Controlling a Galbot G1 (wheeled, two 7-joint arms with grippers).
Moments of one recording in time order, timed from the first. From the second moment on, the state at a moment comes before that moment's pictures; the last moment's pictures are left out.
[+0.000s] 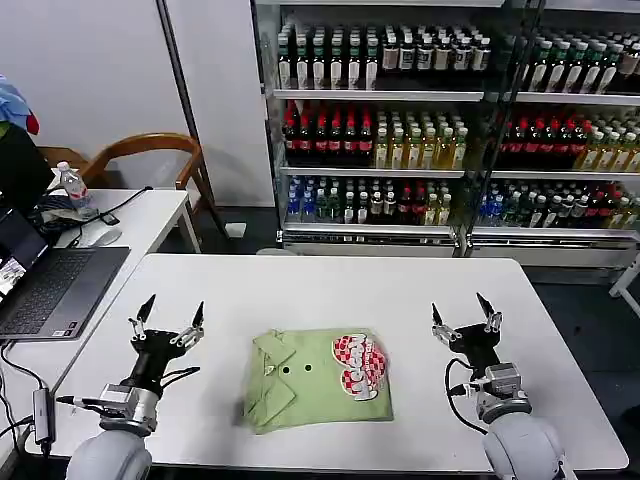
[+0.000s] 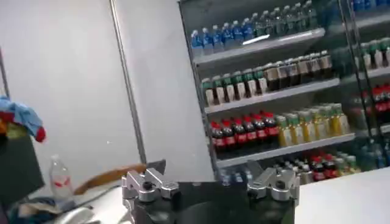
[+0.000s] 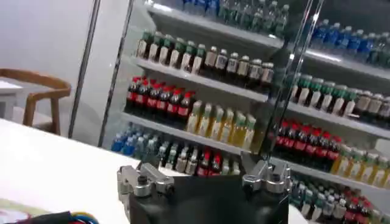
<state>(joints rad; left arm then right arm) 1.39 -1.10 -0.55 -2.00 -0.23 0.04 -0.13 -1.29 1.13 0.47 2.01 0.14 -0.25 0.14</state>
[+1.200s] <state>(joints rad) 1.46 -1.15 -0.63 -1.97 -0.06 -0.08 -0.09 -1.31 1.14 0.49 1.99 0.05 -0.13 0.15</state>
